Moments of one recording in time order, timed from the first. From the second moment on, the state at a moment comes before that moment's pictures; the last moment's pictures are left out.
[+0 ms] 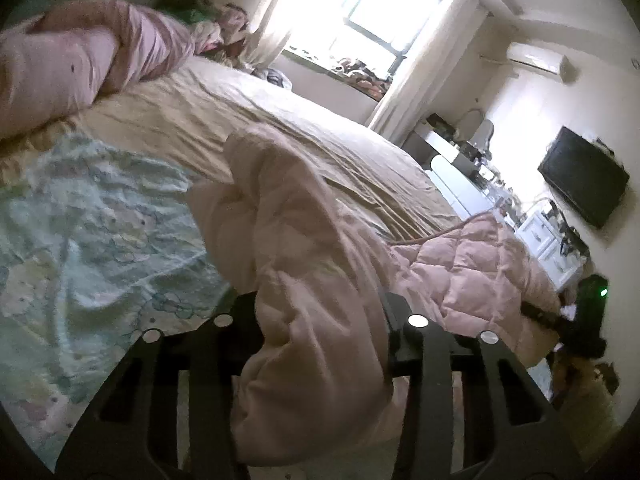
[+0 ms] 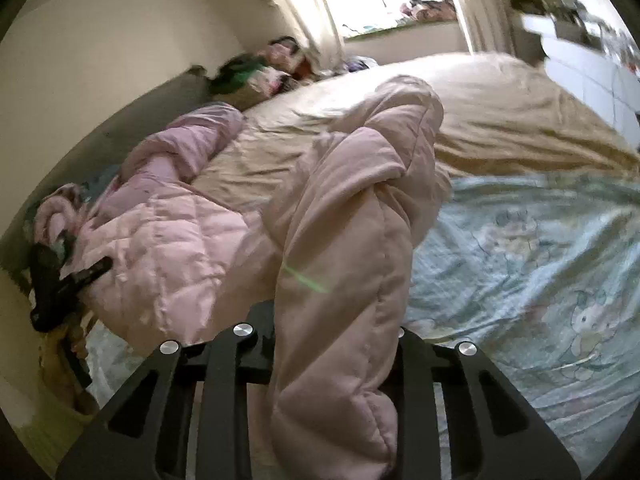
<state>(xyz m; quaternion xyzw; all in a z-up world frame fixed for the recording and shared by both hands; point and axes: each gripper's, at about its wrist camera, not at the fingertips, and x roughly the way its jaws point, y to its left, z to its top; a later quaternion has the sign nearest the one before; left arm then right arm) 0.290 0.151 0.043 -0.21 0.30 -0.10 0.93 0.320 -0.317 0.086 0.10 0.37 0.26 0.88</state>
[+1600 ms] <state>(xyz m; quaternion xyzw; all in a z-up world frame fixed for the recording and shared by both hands) 0.167 0.173 -0.049 -0.17 0.40 0.00 0.90 0.208 -0.419 -0.038 0.22 0.46 0.10 0.85</state>
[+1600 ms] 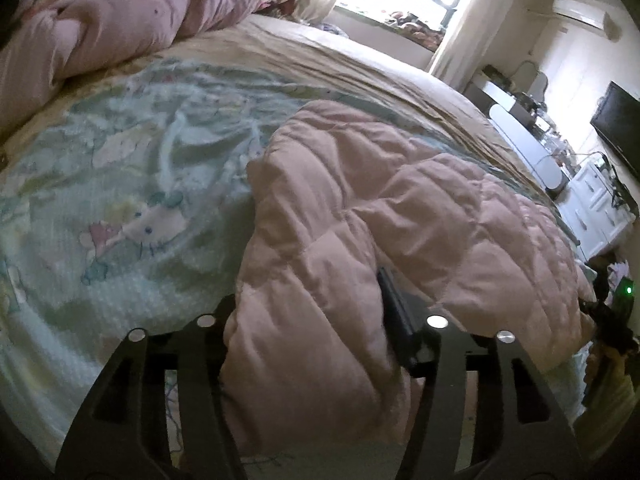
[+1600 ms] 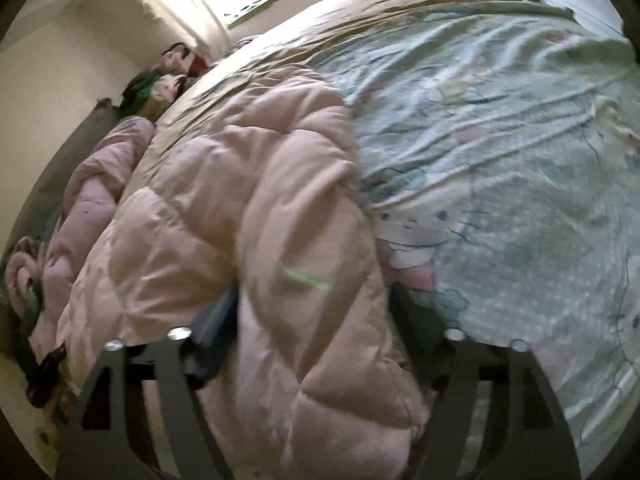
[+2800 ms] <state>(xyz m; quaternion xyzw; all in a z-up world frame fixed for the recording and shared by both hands) 0.027 0.057 0.089 -0.09 0.28 -0.01 0.95 0.018 -0.310 0.141 0.04 0.26 0.16 0.95</state>
